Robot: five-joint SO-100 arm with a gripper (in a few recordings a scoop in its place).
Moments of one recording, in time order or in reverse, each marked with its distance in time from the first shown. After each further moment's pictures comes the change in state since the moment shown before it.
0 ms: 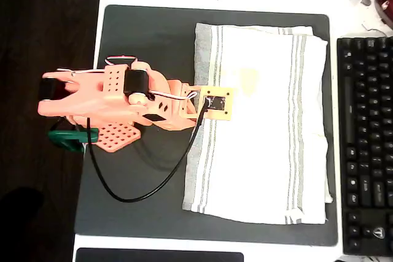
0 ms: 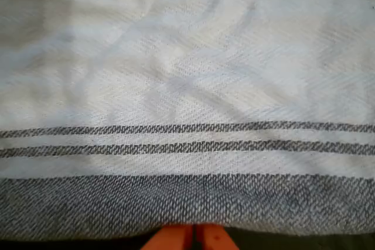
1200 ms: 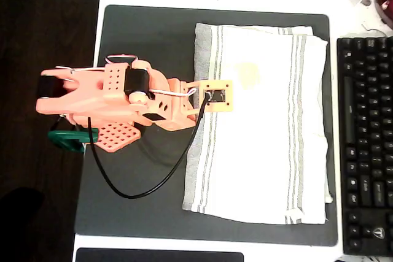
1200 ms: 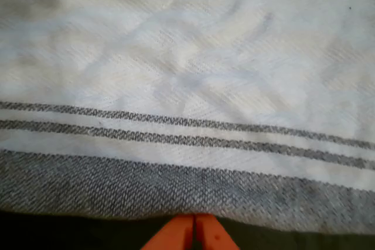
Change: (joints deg) arm 0.6 -7.5 -6.4 0.1 -8.5
